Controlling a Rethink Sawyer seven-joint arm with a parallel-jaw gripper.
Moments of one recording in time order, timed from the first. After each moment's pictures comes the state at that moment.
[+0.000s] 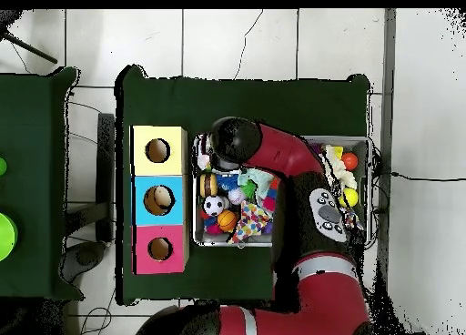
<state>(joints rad) -0.27 -0.44 0.10 1.38 0.11 0.70 1.49</state>
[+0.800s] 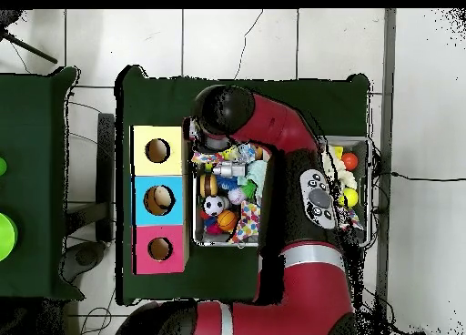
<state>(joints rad) -0.22 -0.42 0.10 1.19 0.18 1.00 1.49</state>
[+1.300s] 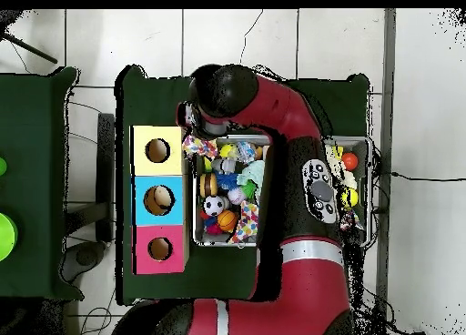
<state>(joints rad) -0.21 -0.40 0.10 1.08 0.22 1.09 1.49</state>
